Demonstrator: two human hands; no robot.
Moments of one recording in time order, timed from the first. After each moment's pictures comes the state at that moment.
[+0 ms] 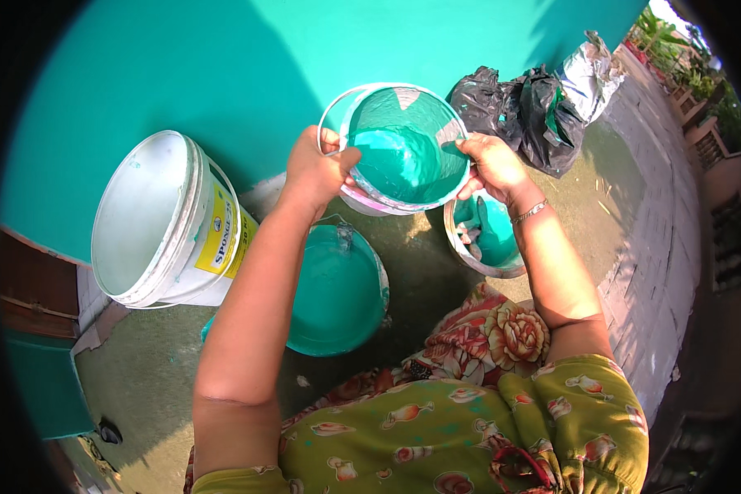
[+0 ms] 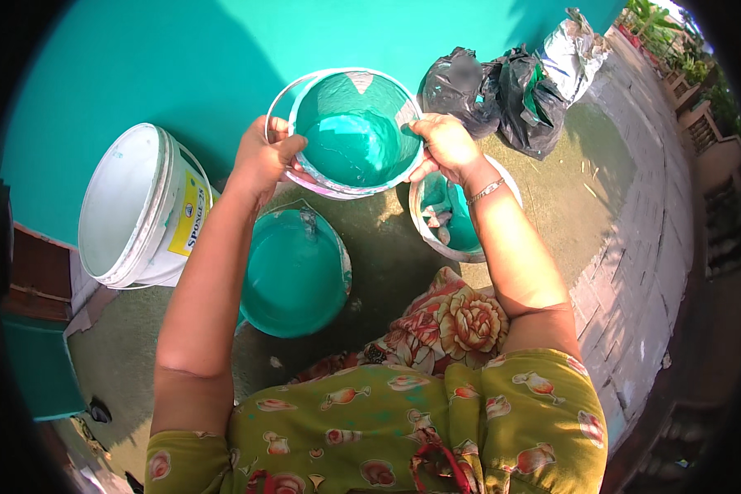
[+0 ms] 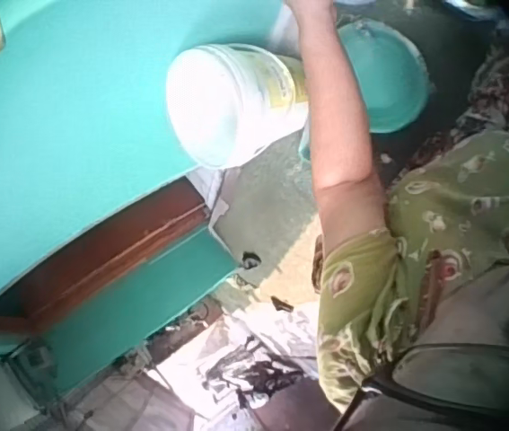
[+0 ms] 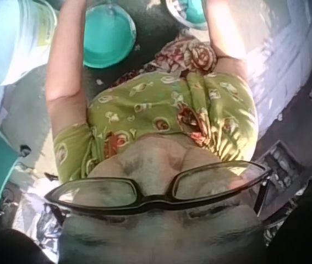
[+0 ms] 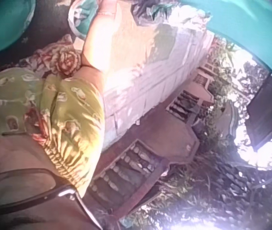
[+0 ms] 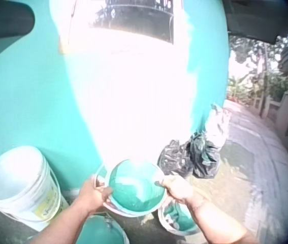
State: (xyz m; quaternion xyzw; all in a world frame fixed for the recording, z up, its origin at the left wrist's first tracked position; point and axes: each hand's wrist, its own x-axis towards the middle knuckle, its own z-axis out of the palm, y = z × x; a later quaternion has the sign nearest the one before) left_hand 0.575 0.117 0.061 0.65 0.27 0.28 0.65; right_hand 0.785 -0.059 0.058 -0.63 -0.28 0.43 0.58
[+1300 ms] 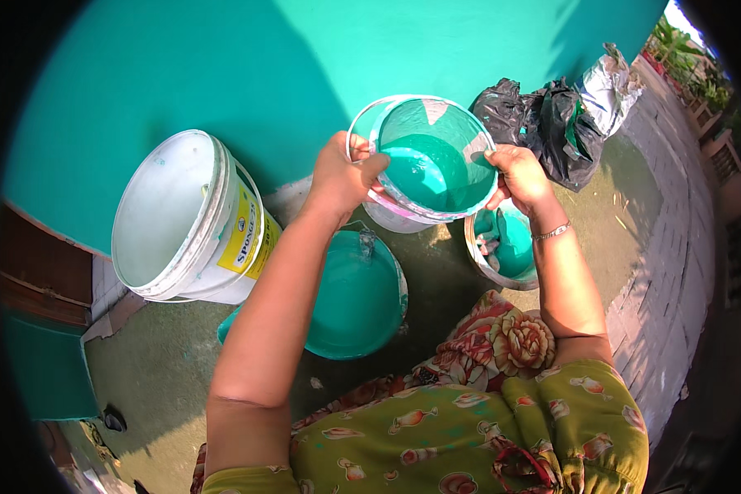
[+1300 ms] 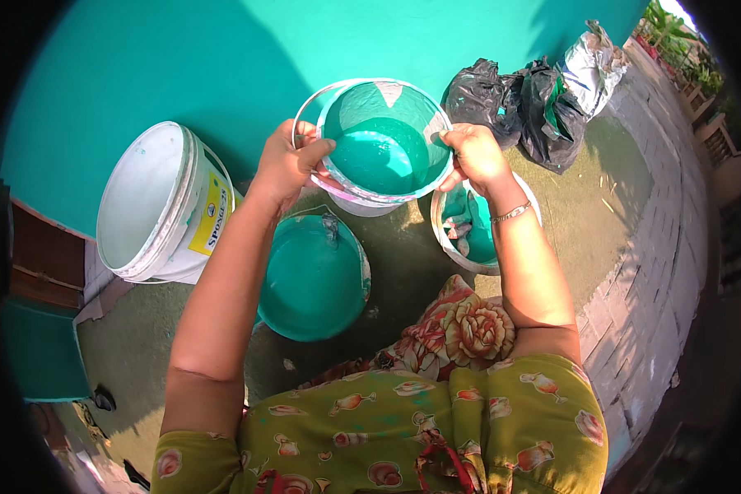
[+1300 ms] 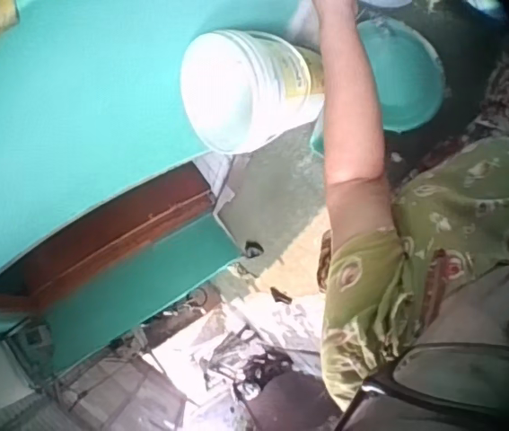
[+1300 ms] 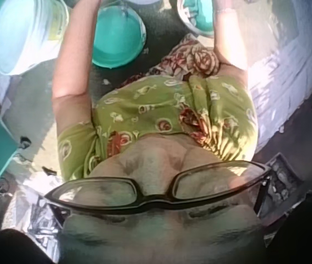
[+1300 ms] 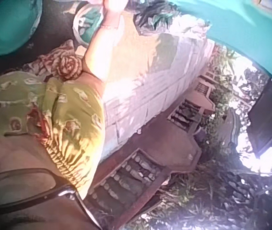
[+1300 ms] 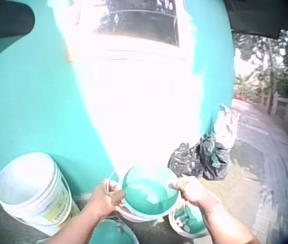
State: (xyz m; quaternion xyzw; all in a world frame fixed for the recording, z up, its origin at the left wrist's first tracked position) left_hand 0.571 0.108 0.071 0.68 0.25 0.28 0.63; right_hand 0.784 -0.067 0.067 -0.64 -0.30 0.38 0.59
